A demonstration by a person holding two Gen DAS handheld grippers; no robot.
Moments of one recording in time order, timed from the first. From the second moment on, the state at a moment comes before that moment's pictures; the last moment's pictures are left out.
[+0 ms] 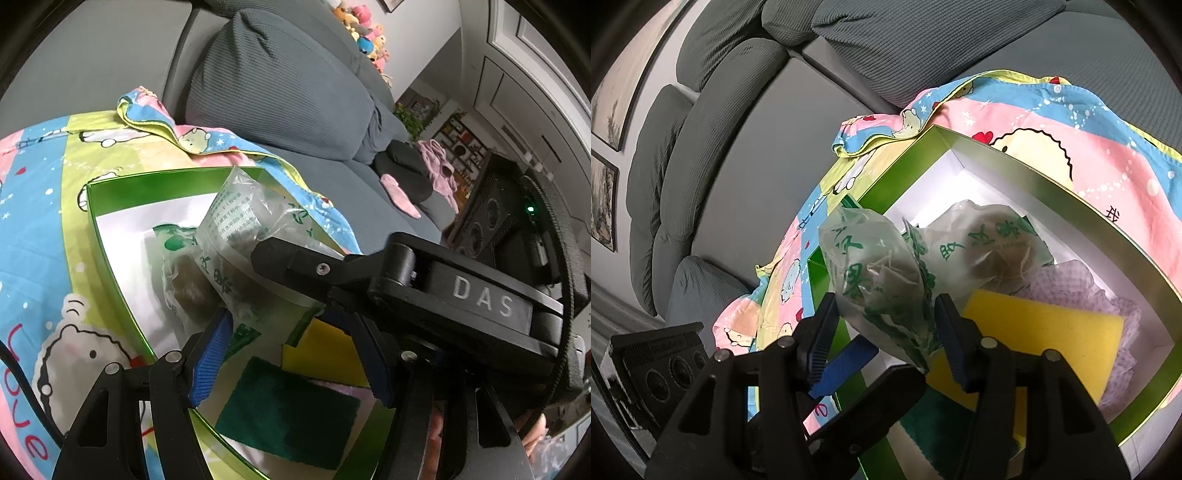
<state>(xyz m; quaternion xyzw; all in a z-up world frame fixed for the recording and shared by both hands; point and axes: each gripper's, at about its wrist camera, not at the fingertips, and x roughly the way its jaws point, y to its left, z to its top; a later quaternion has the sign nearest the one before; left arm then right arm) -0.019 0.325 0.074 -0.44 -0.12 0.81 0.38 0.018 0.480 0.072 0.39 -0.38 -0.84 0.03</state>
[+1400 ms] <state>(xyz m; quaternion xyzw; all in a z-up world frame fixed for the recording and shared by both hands) 0.008 0.303 0.106 -0.39 -0.05 0.86 0.32 0.020 0.490 0.066 0.39 -0.41 -0.82 0.00</state>
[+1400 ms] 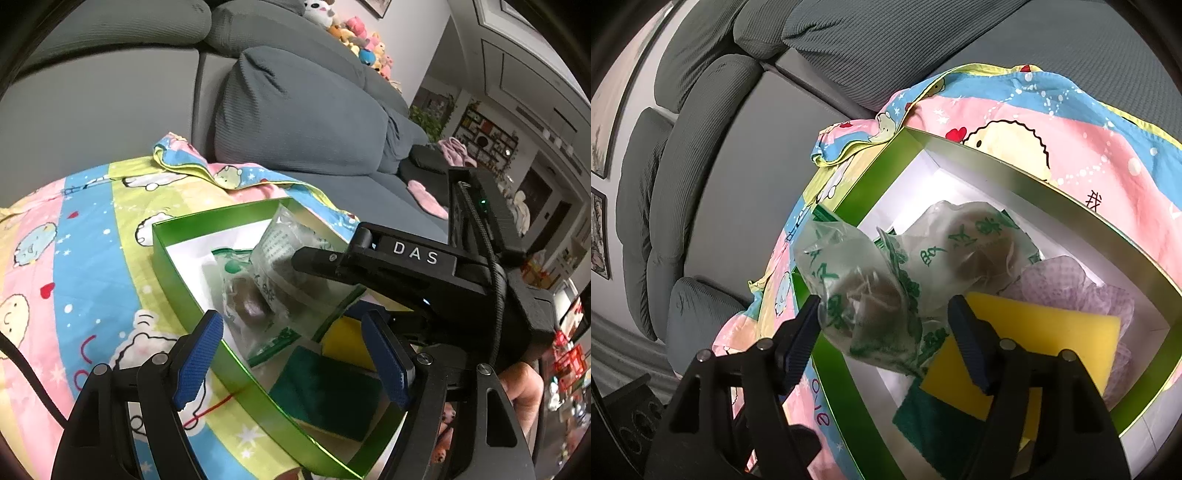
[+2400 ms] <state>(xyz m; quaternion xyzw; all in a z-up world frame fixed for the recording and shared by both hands) 0.039 0.268 0.128 -0.37 -0.08 0.87 0.32 0.059 0.493 0.096 0.36 -0.37 -0.85 -0.05</state>
